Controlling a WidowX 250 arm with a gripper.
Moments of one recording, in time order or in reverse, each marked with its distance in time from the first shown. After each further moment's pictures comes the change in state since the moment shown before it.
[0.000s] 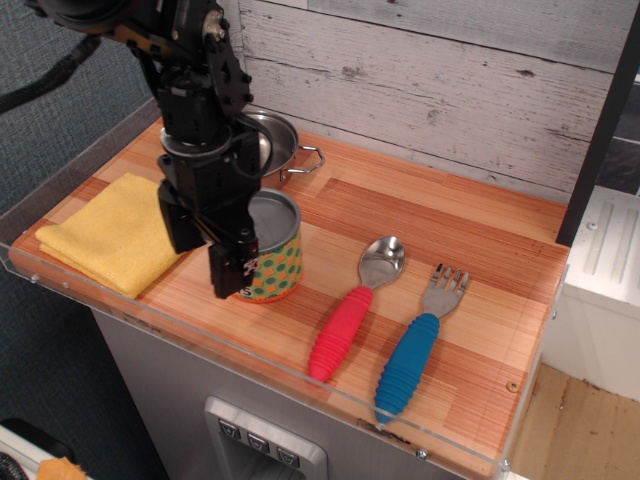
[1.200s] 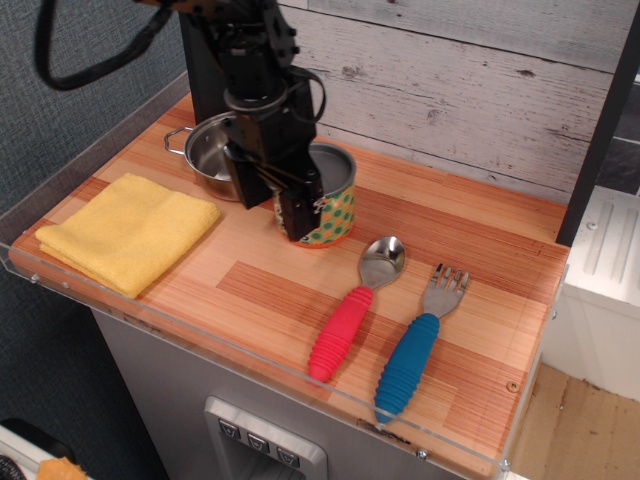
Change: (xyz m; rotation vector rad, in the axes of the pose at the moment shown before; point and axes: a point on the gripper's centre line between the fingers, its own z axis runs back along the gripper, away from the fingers) arm 0.068 0.013 -0.004 -0.062 -0.116 0.064
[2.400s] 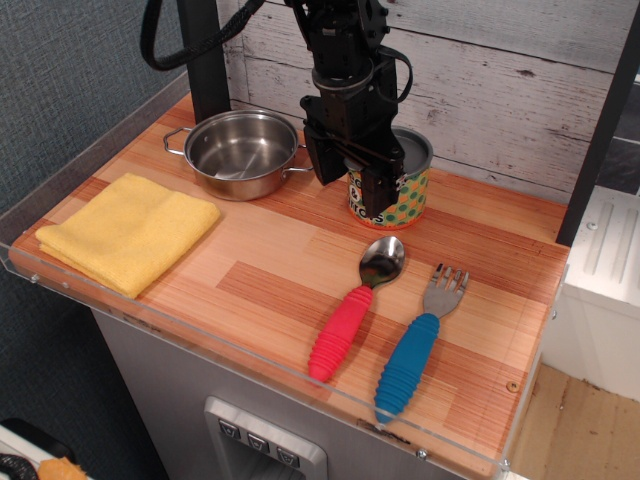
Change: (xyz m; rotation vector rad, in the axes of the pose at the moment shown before) arm 0.057 -0.026 -0.002 0.001 -0.079 -0.042
